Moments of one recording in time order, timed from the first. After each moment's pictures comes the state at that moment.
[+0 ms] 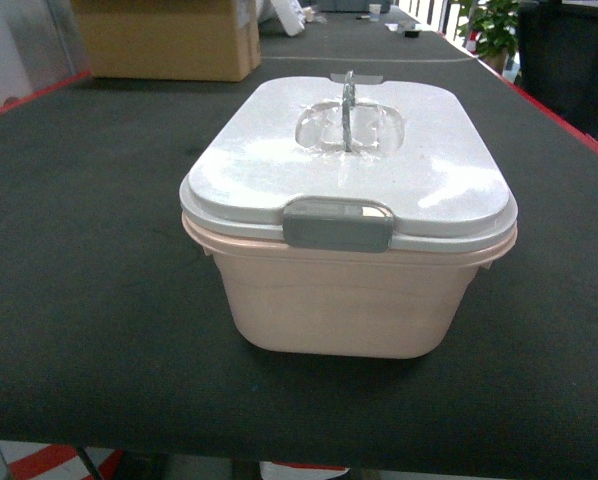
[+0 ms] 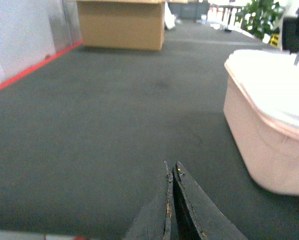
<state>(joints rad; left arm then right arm) 0.00 0.13 0.02 0.11 0.00 -0.02 0.00 0.00 0.01 -0.01 0.00 0.00</state>
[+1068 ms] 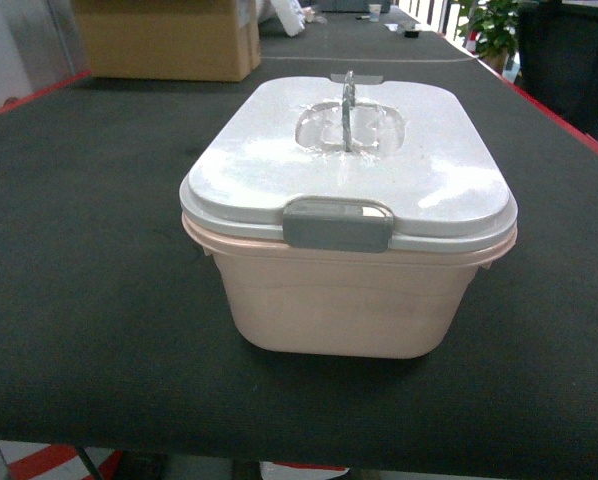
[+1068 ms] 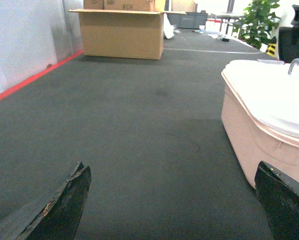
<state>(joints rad) 0.00 0.01 0.01 0.00 0.00 -0.01 0.00 0.00 0.01 -0.01 0.00 0.00</state>
